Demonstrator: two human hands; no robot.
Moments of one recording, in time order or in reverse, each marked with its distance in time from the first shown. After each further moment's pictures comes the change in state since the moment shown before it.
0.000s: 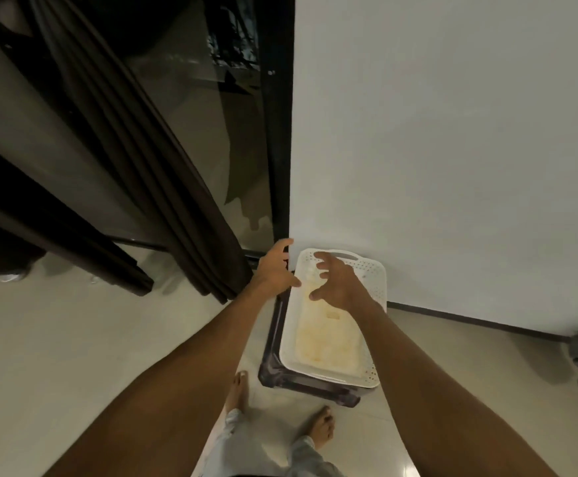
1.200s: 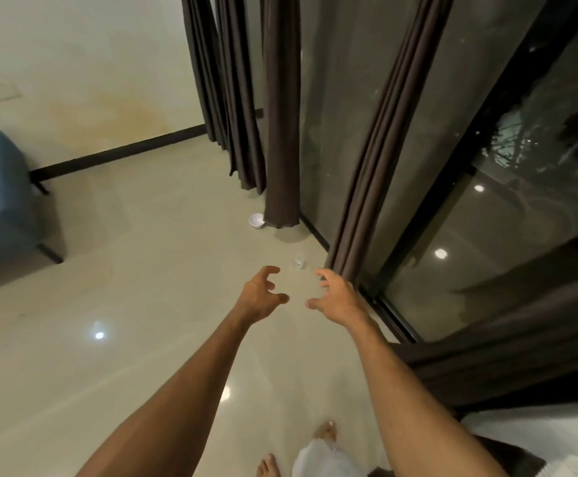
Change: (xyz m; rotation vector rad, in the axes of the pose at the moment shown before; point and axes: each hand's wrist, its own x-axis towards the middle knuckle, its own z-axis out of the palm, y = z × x) left_hand -0.259 -0.319 -0.450 -0.282 0.753 -0.283; right_hand -0.044 -0.382 0.463 -0.416 -0.447 -0.472
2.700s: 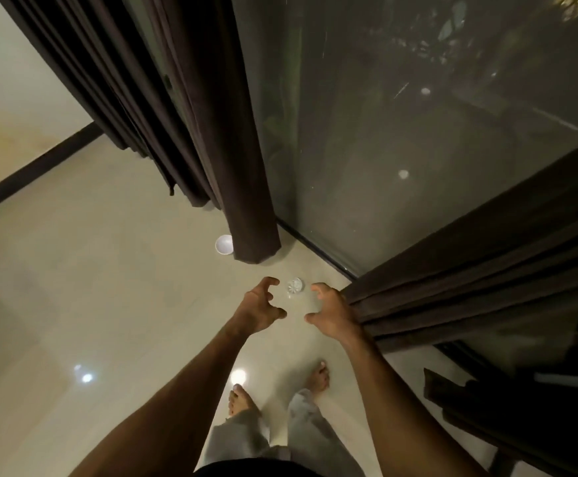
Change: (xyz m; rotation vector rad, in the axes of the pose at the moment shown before) left_hand 0.454 0.036 -0.080 0.267 -0.447 -0.083; right_hand 0.402 -0.077 0.014 0.051 0.010 0.328
